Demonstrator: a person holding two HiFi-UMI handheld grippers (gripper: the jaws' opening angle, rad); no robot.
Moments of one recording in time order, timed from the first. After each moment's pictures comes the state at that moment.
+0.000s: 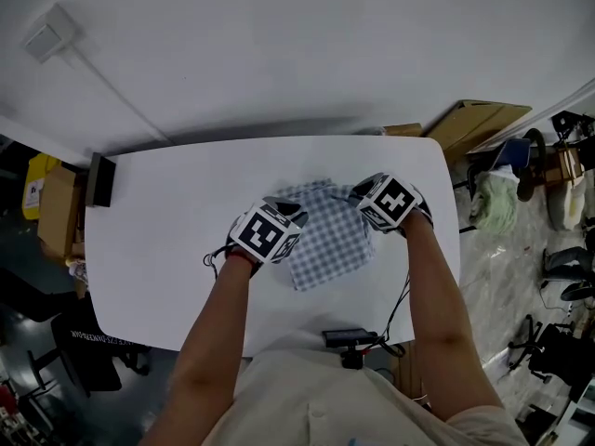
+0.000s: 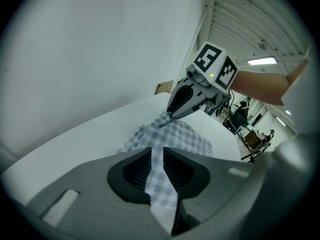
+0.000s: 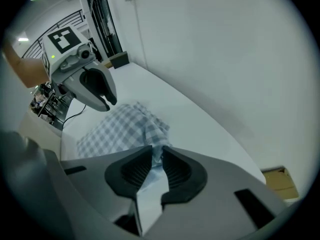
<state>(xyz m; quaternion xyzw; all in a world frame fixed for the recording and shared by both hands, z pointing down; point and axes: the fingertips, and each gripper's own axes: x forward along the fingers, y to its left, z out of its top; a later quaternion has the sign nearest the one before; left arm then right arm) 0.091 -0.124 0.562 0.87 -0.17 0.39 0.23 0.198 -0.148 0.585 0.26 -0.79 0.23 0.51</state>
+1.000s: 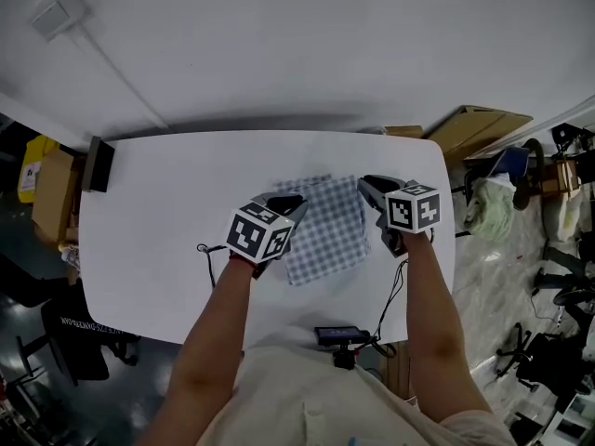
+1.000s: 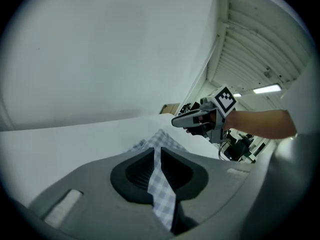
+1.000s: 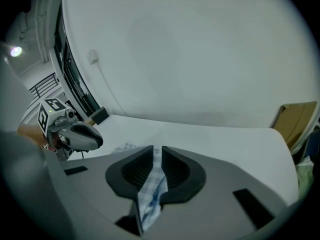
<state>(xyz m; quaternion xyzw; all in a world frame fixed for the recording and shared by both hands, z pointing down) 0.091 -0.135 0.538 0.89 -0.24 0.26 0.29 0.221 -0.171 0.555 0.44 -0.80 0.34 0.24</state>
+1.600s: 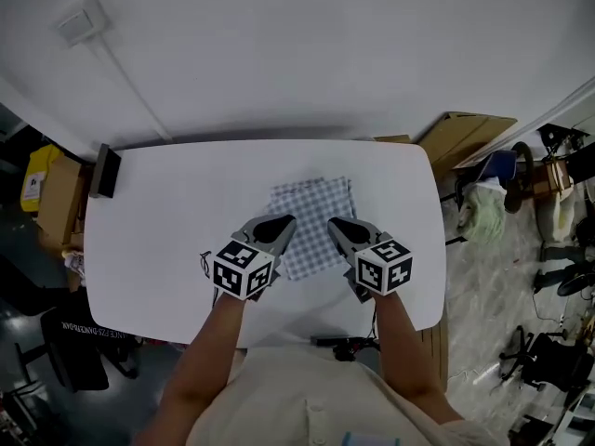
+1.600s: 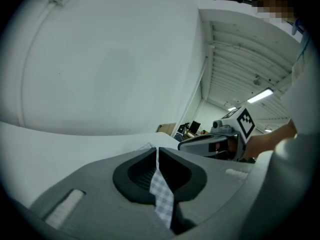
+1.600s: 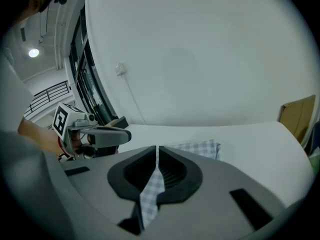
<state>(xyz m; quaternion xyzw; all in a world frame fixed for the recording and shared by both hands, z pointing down) 0.067 -0.080 0.480 0.92 -0.27 0.13 0.24 0.141 -0.068 0.497 0.44 -0.84 0.29 0.15</state>
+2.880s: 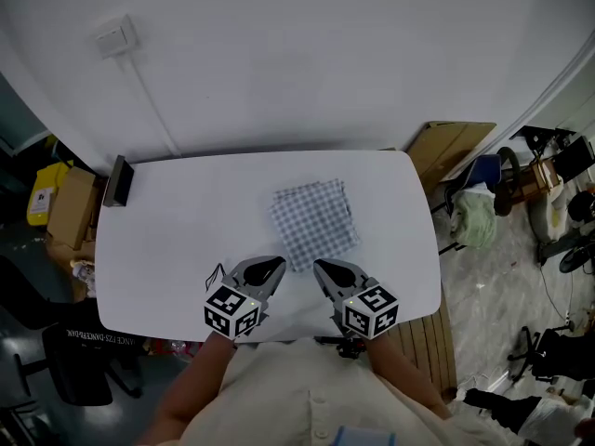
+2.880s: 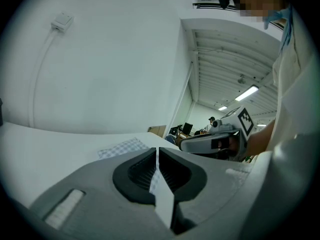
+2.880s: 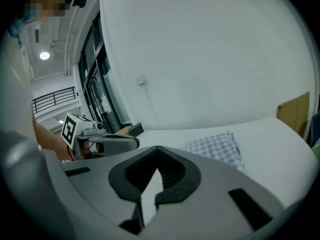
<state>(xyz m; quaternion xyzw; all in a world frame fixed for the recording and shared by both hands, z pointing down) 0.014 0.036 0.447 0.94 -0.25 0.10 0.19 0.078 0.051 0.449 0.45 -0.85 0.25 0.09</state>
